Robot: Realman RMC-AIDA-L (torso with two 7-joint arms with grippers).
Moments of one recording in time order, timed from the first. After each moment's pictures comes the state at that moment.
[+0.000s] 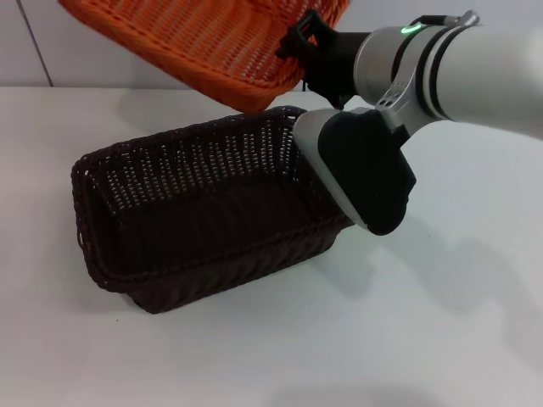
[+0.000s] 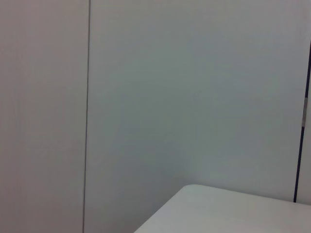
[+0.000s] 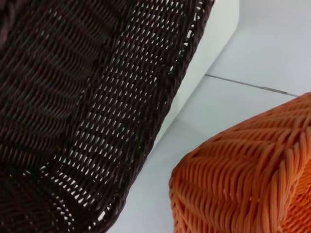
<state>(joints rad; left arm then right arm) -0.19 -2.08 -1.15 -0.32 2.14 1.03 0.06 0.66 2.02 1.22 1.52 -2.92 0.78 -1.57</state>
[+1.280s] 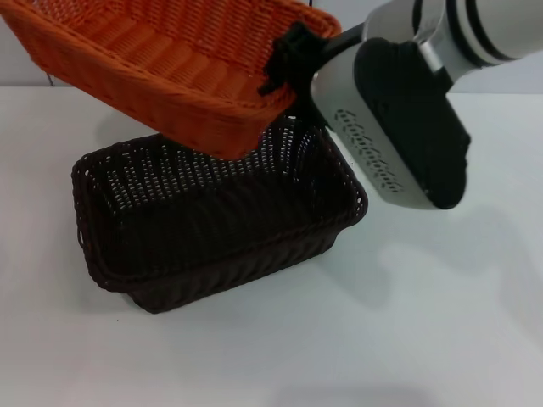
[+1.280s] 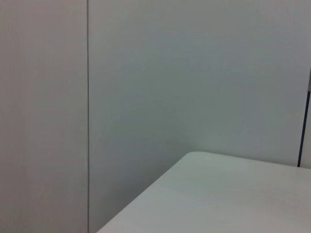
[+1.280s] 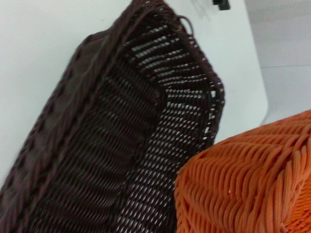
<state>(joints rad) -0.19 -2.07 -1.15 -0.31 2.13 0.95 0.06 0.81 2.03 1.51 1.61 -2.53 1.29 -1.81</state>
